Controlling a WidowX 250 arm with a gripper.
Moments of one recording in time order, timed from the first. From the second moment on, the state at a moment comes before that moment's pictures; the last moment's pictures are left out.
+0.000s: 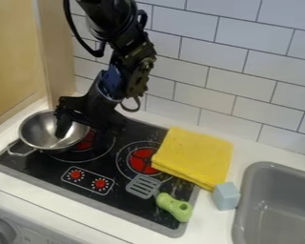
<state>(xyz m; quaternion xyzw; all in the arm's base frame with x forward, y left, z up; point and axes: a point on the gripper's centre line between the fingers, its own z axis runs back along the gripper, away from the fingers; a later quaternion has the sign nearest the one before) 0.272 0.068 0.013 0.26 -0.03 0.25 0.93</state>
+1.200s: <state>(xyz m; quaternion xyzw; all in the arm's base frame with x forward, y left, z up) 0.270 0.070 0.015 0.29 -0.03 0.22 0.93</state>
